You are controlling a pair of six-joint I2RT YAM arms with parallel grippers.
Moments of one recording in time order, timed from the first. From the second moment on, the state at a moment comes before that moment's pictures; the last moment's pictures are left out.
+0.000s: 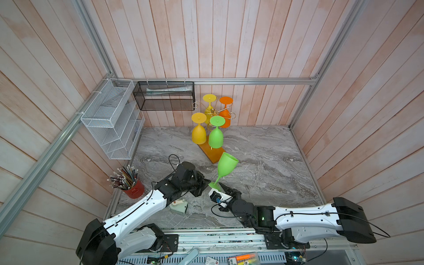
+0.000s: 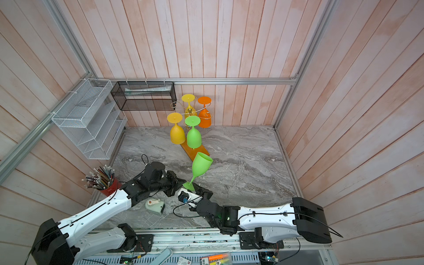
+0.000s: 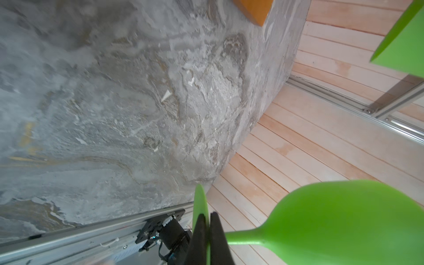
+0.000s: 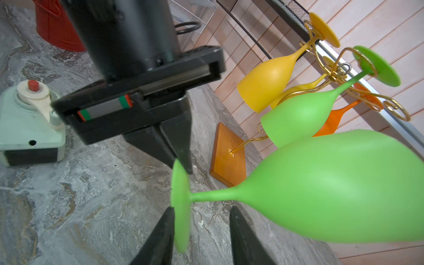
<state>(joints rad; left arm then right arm) -0.65 1.11 0.71 -0.30 0.31 -1.67 1.42 1.20 0.59 0.31 0.76 -0.38</state>
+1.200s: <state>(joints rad) -0.43 1.14 0.59 -0.12 0.41 -1.20 0.70 0.99 0.94 -0.30 0.04 0.45</state>
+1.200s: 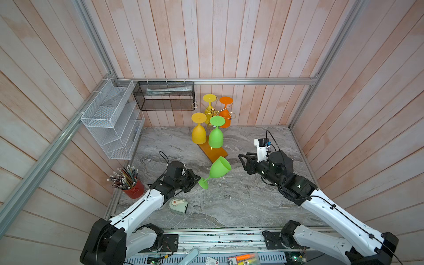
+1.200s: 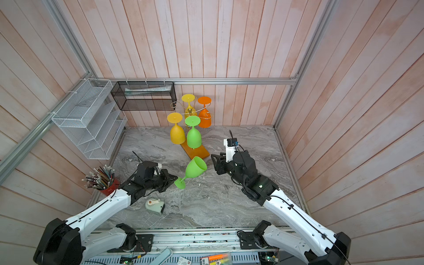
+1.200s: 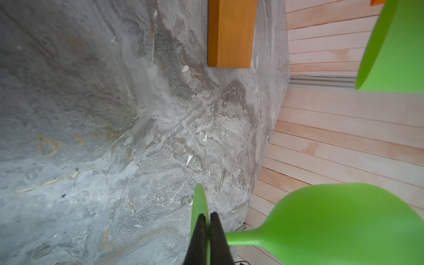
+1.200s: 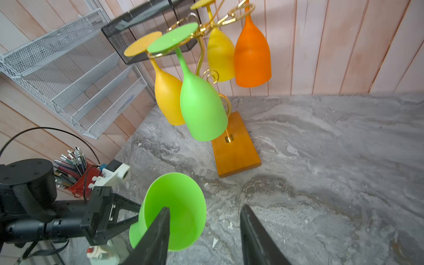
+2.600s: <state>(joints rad) -0.40 1.23 0.57 0.17 0.59 -1.01 0.70 1.19 1.07 -0.50 -0.16 0.52</state>
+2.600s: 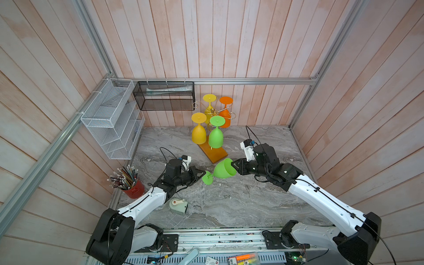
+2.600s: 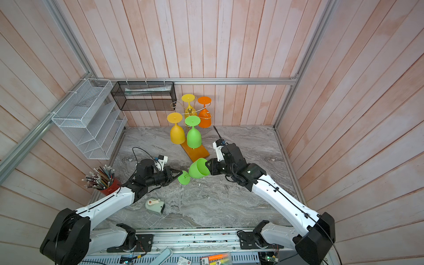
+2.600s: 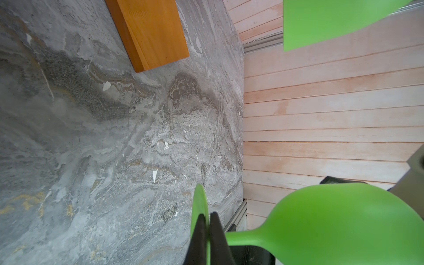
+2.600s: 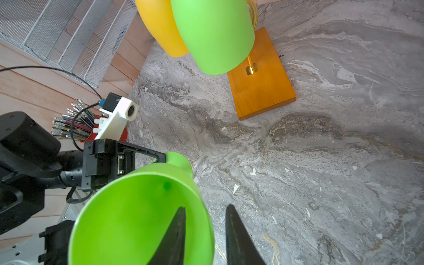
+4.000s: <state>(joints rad) -0.39 0.94 0.66 -0.10 0.56 -0.72 0.27 1.20 1.28 -0.83 -0.02 0.42</state>
